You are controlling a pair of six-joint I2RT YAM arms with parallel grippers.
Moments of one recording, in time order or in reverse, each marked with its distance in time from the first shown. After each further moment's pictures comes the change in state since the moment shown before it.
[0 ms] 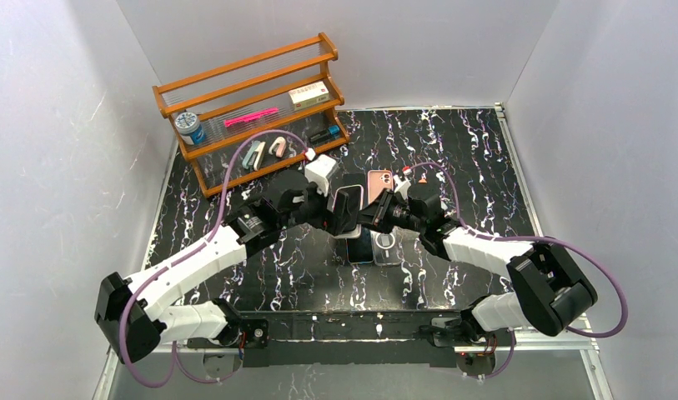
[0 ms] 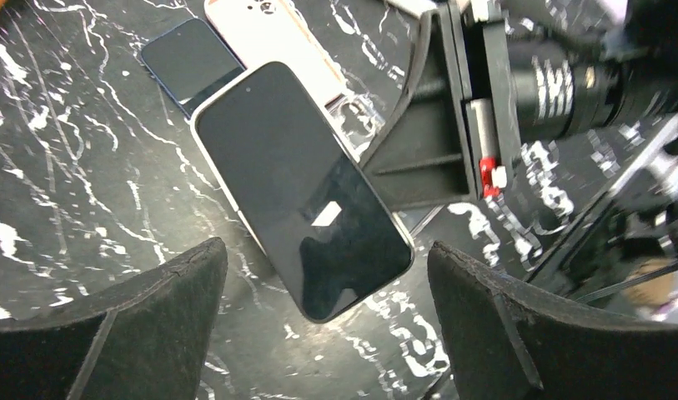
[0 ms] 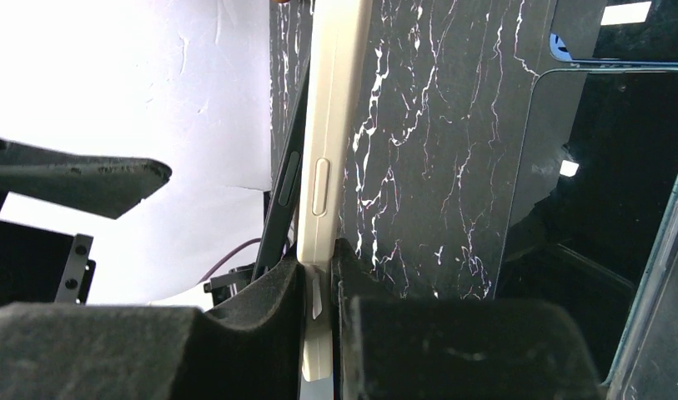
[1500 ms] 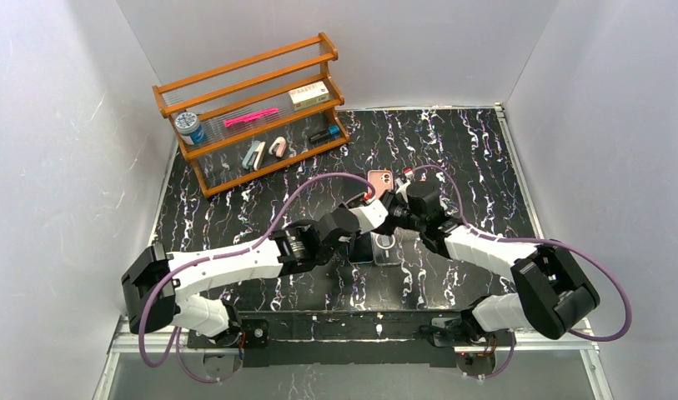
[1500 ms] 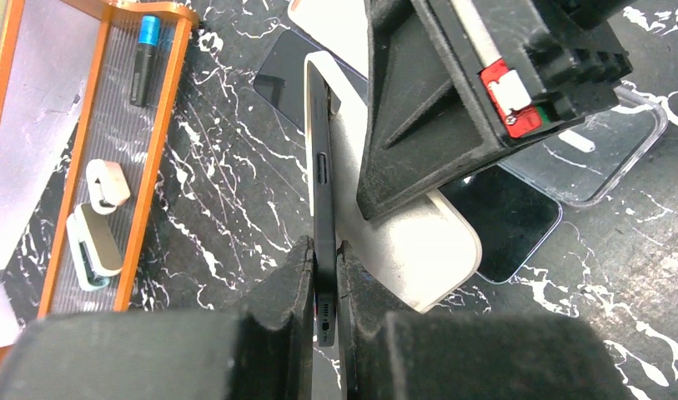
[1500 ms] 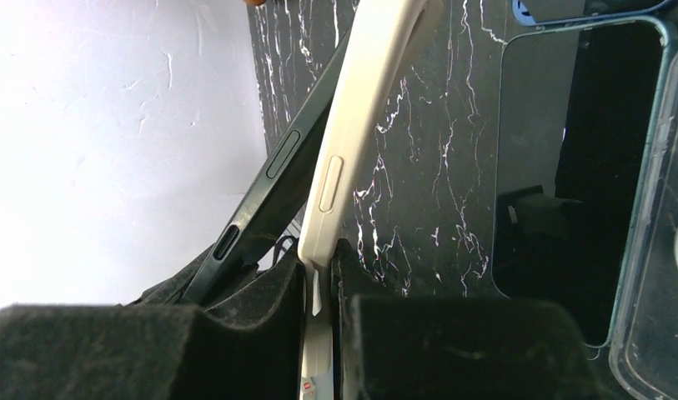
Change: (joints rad) left arm -0.356 0.183 -0.015 0.077 -0.562 0.533; right arm -0.007 -0.022 0.026 -0.128 0.012 0.055
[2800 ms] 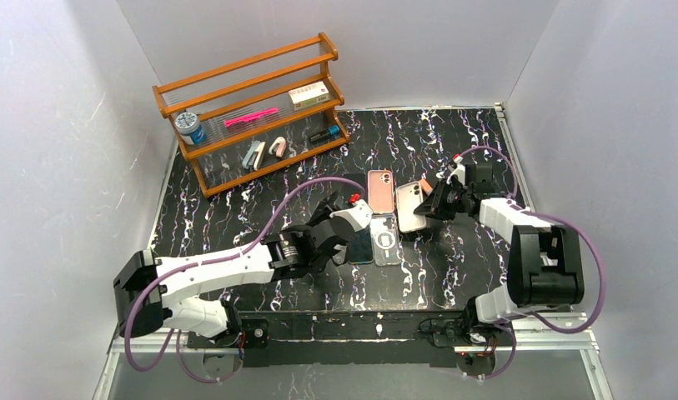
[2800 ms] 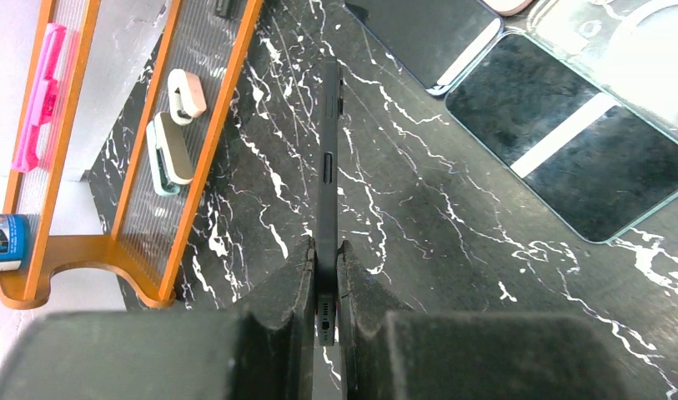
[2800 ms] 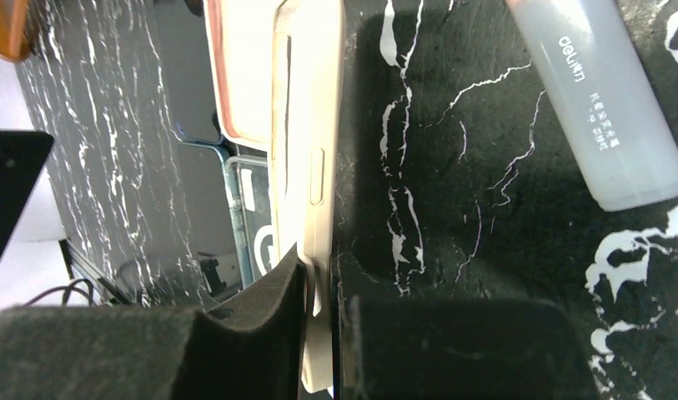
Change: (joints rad) left arm -0.053 -0.072 -0.019 -0.168 -0.280 -0.070; right arm -0.579 0.122 0.158 -0.485 -0.162 -0.791
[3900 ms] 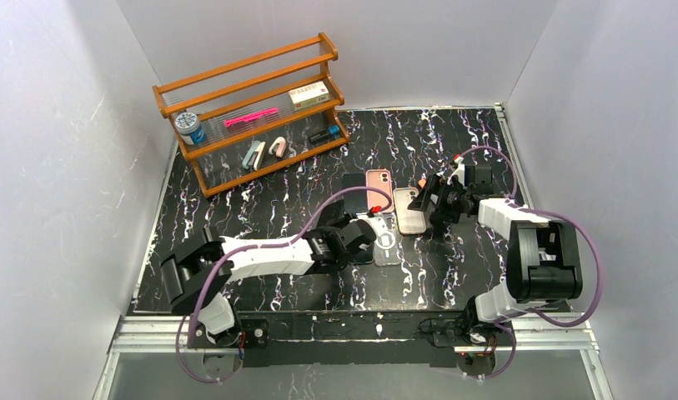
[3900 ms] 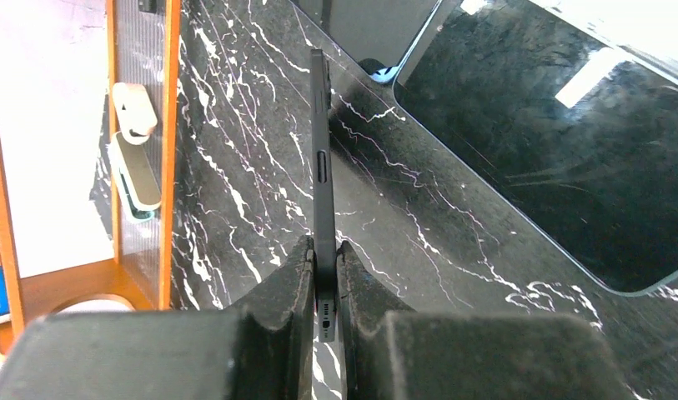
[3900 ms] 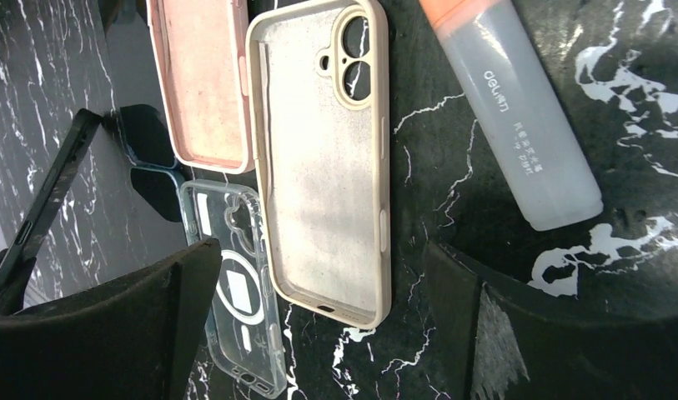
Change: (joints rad) left arm 0.051 0.296 0.001 0.141 0.057 0.100; right arm -0.004 0.069 -0.001 0.050 0.056 -0.057
